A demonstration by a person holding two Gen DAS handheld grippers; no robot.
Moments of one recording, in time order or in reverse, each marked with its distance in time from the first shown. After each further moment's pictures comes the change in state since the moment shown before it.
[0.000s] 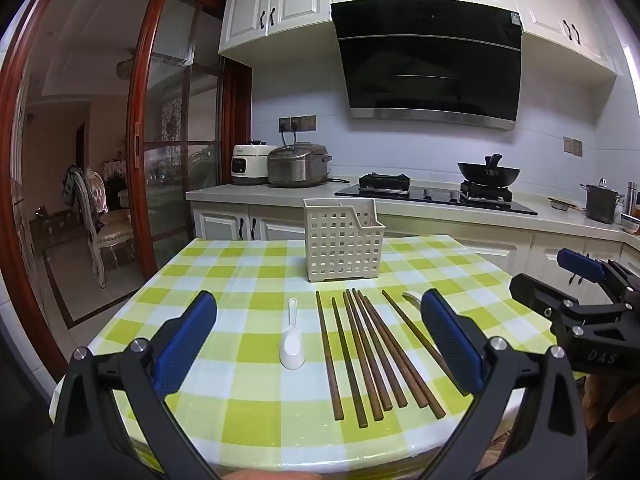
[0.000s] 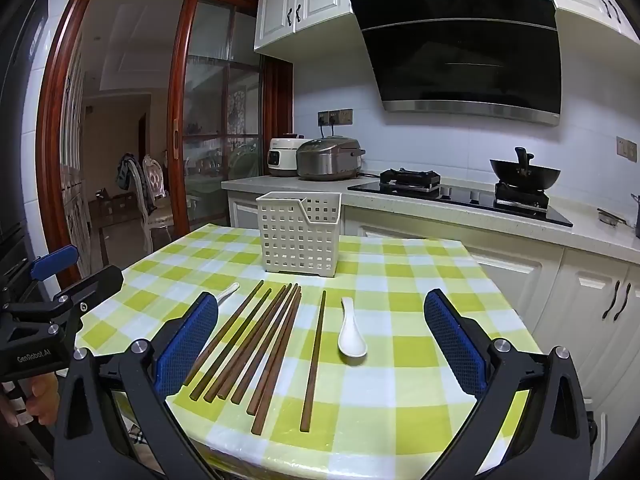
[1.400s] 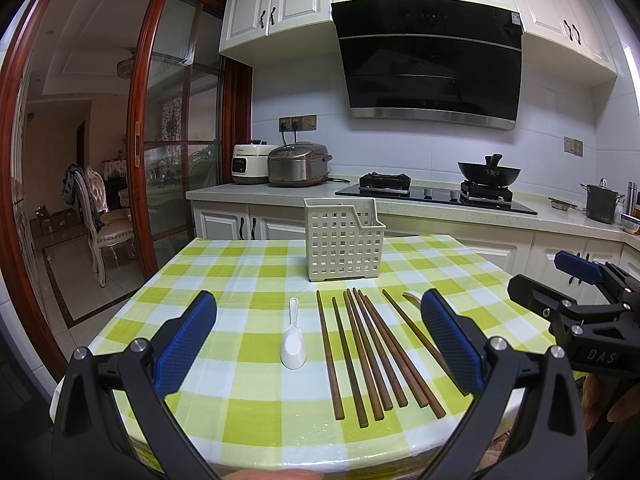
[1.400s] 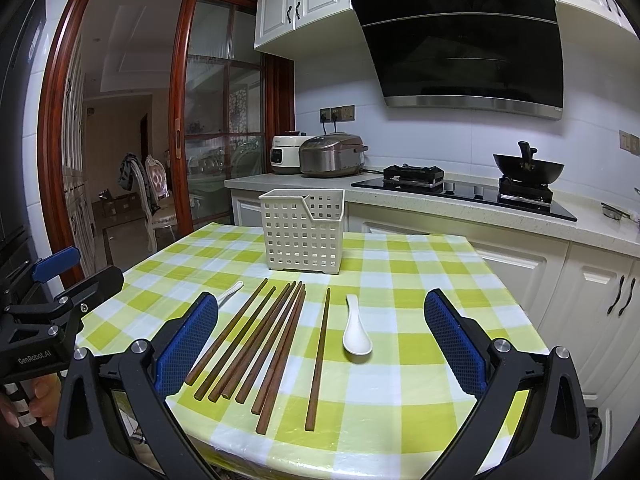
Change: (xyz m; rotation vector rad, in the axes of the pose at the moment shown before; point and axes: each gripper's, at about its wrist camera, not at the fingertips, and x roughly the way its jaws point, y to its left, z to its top) left arm 0.000 0.000 0.000 -0.002 0.004 0.000; right arm 0.002 0.003 -0.003 0.014 0.003 0.005
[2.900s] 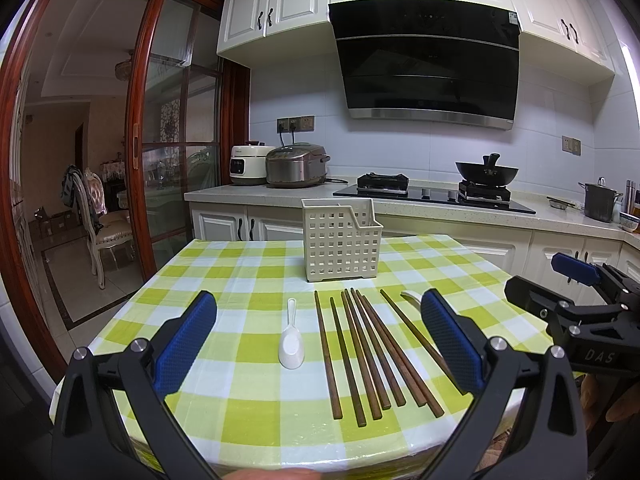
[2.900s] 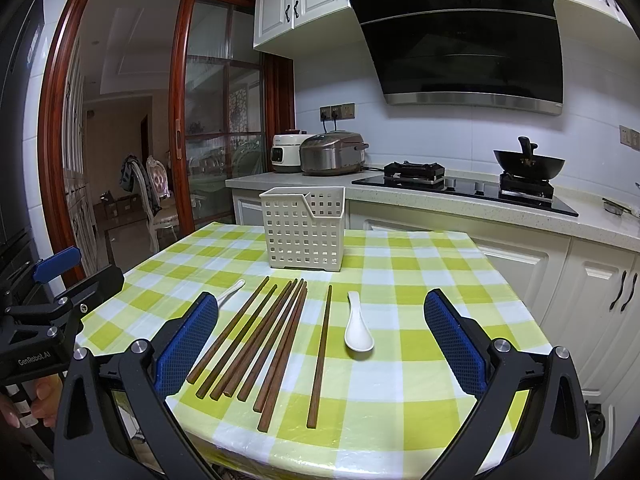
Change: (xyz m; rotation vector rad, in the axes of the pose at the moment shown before) left arm 0.002 -0.003 0.000 0.001 0.000 -0.001; right arm 0.003 0.005 -0.005 0.008 0.004 0.006
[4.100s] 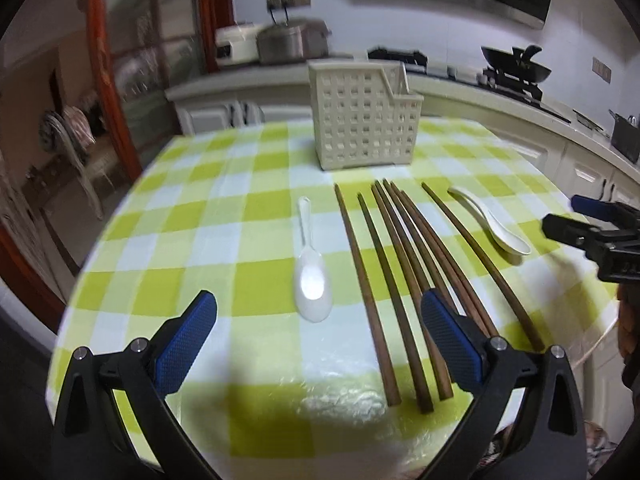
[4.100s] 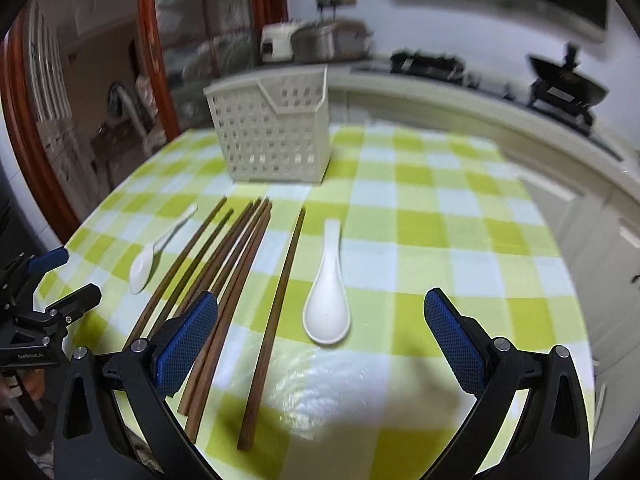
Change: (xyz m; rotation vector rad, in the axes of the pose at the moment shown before) left arm 0.143 0.030 -0.022 0.038 0.492 -0.021; right arm 0.143 -0.053 0.001 0.030 0.453 0.064
